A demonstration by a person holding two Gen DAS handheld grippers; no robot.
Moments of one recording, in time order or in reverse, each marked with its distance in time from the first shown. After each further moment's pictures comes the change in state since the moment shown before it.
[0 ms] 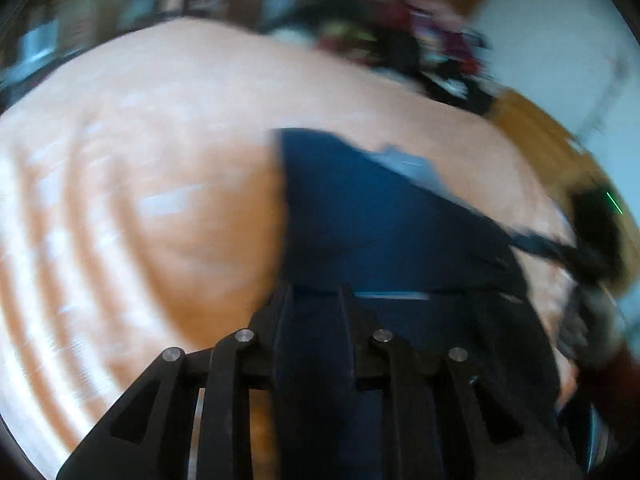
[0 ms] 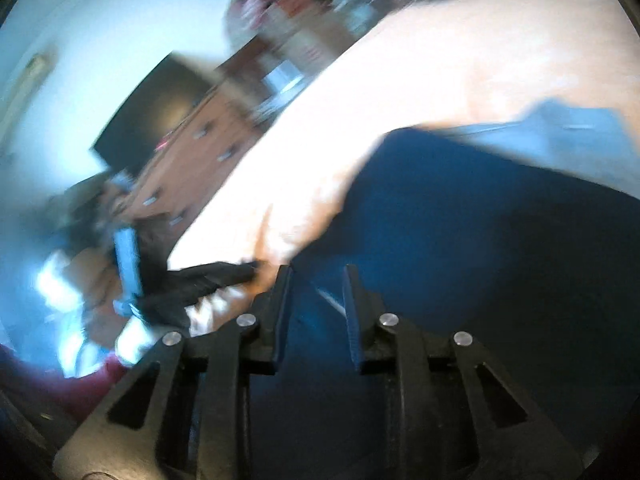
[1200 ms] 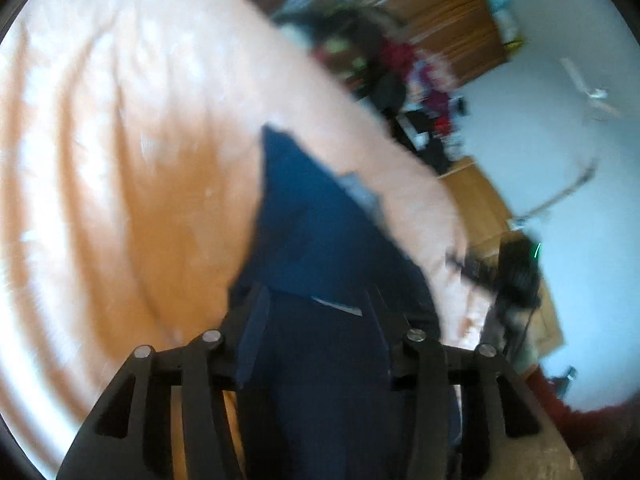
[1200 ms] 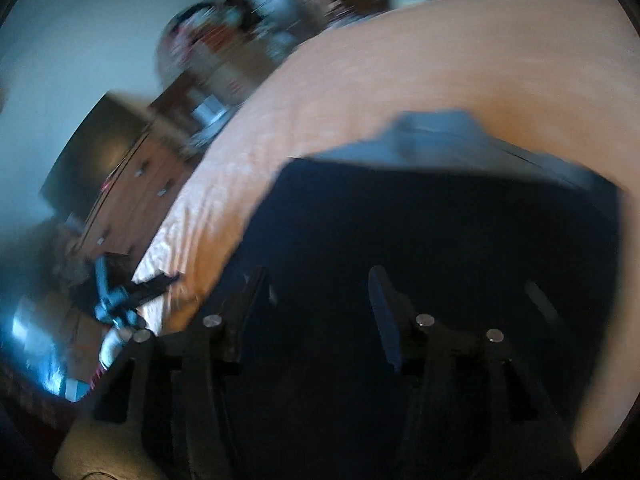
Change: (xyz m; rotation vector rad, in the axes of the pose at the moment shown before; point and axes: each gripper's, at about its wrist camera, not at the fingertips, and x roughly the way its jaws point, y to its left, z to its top) left arm -0.058 0.087 -0.029 -0.295 -0.107 -0.242; right arm -0.173 -0.008 -0.078 0.183 -0.171 -0.355
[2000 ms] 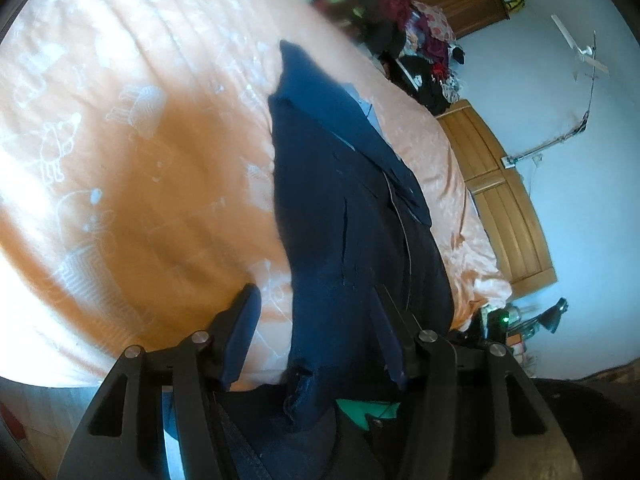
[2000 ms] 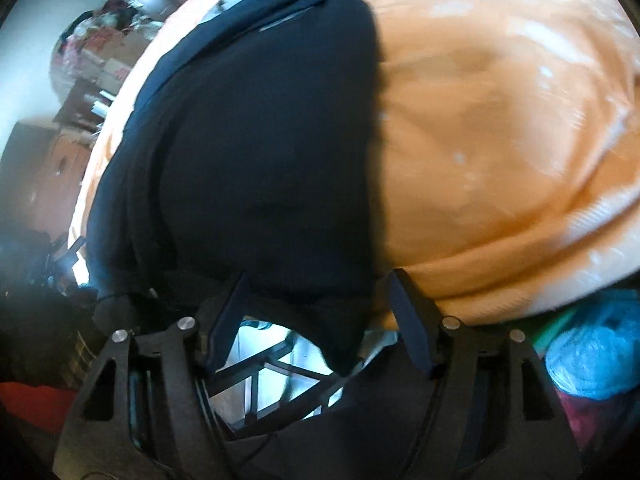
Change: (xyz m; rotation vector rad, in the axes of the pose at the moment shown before) left arm -0.098 -0.017 -0.141 -0.021 0.225 0.033; right arm -0.090 -0.076 -0.279 0.293 0.164 -0.233
